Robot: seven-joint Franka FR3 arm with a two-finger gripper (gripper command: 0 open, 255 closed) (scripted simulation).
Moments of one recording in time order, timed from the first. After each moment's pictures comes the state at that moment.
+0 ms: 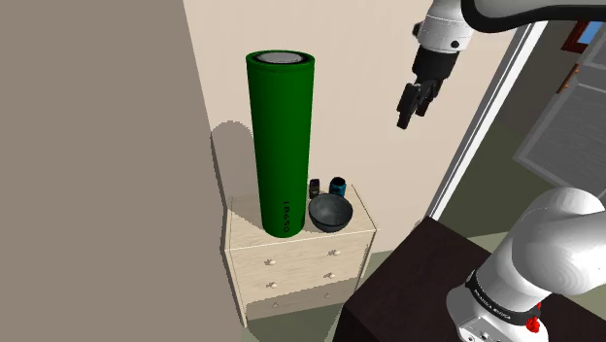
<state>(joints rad) -0.01 -0.76 0.02 -2.36 -0.03 1.67 -0.04</state>
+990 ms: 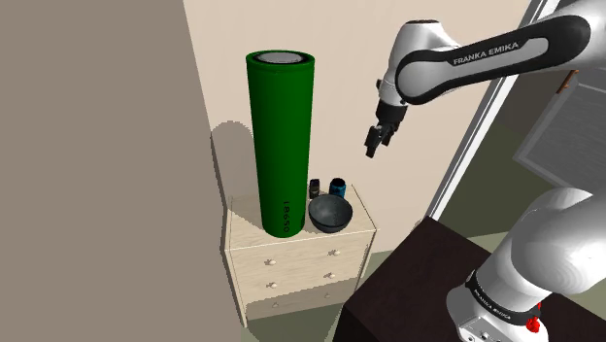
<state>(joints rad) -0.03 -0.46 -0.08 -2.51 -0.05 2.13 -0.16</state>
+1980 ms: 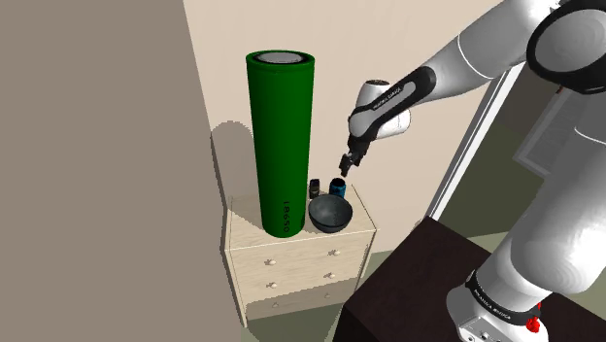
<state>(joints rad) -0.03 0.13 -0.15 -2.34 0.08 2.56 -0.37</state>
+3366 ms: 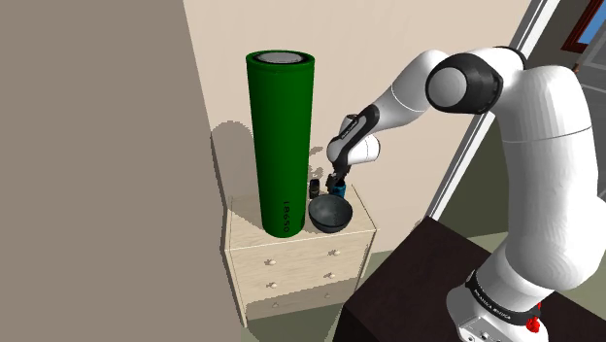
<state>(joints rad) -0.11 0.60 -0.07 -2.05 0.22 2.75 -0.52</state>
